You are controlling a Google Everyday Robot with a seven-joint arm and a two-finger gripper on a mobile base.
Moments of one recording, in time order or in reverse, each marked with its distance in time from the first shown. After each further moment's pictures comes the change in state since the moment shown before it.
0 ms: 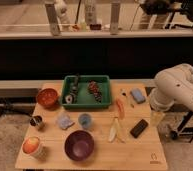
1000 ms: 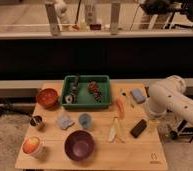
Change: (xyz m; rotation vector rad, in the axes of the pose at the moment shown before) arm -0.015 0.020 0.061 -0.030 -0.015 -0.106
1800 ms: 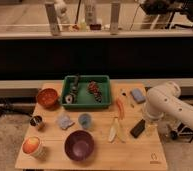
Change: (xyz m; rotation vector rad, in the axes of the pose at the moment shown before) arm 0.002 0.000 0.039 -0.043 -0.027 -0.047
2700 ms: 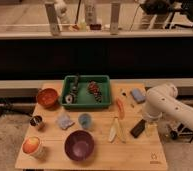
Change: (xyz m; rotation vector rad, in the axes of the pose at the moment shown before) arm 0.010 -0.007 0.025 -0.036 -0.008 -0.047
